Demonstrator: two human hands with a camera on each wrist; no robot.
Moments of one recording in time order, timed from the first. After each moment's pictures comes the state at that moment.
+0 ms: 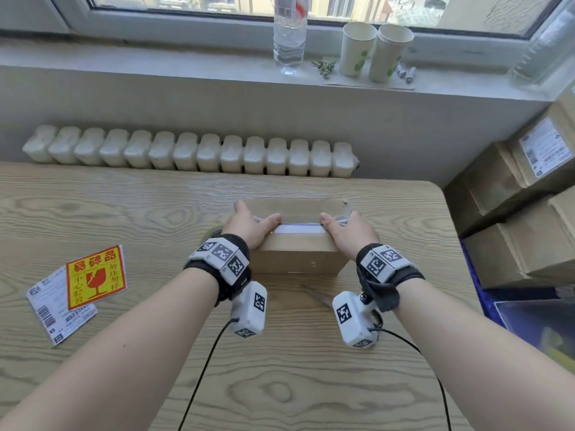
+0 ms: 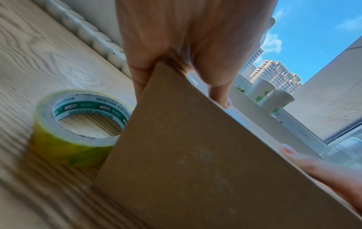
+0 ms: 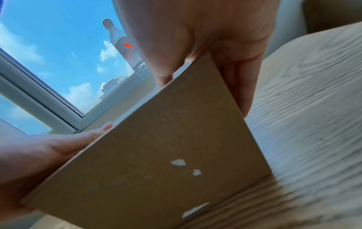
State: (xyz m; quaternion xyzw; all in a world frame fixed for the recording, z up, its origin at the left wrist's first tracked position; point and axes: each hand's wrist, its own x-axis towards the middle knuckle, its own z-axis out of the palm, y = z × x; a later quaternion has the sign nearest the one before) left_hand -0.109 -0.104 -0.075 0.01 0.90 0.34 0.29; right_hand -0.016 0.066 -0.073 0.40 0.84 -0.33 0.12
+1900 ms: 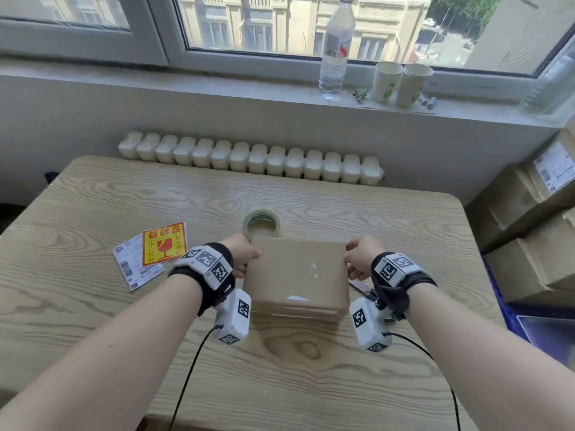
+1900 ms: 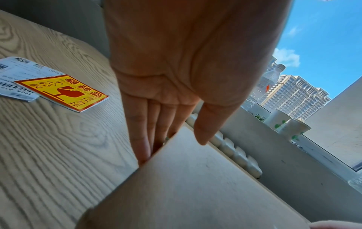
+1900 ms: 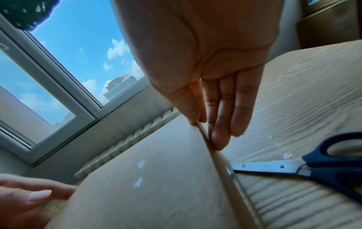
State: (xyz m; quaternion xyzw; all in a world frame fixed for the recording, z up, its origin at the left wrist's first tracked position) left_hand -0.043 -0.230 -0.051 -0.05 0.85 0.32 0.41; right_hand 0.040 -0.001 -0.063 0.34 0.84 -0.35 0.22
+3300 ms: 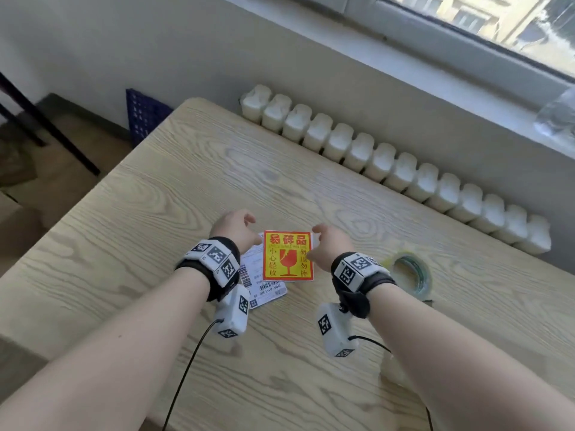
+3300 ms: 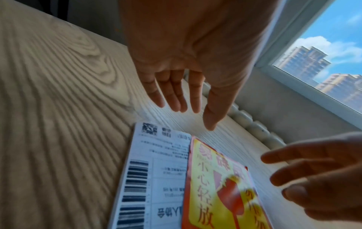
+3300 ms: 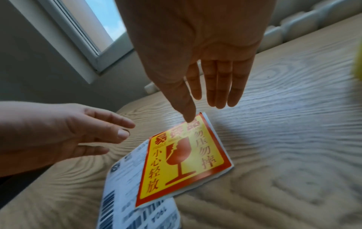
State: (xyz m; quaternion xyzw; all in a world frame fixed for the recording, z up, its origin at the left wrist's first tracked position) left_hand -0.215 -0.496 -0.138 -0.11 0.90 0.34 0.23; right_hand -0.192 -0.312 -0.116 0.15 0.93 -0.21 0.28
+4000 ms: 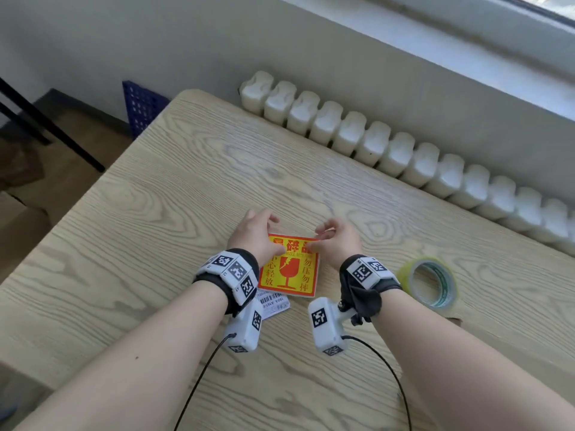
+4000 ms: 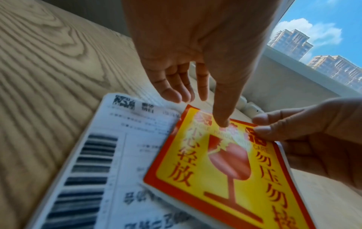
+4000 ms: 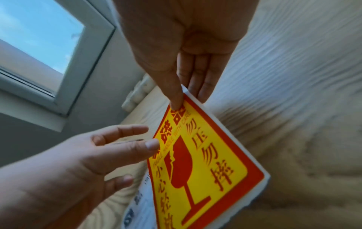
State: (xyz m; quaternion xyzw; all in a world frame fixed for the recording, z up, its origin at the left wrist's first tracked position) left_hand -0.227 -0.469 -0.159 -0.04 0.92 0.33 0.22; right_hand -0.212 -0.306 -0.150 0.25 0.85 -0.43 0.19
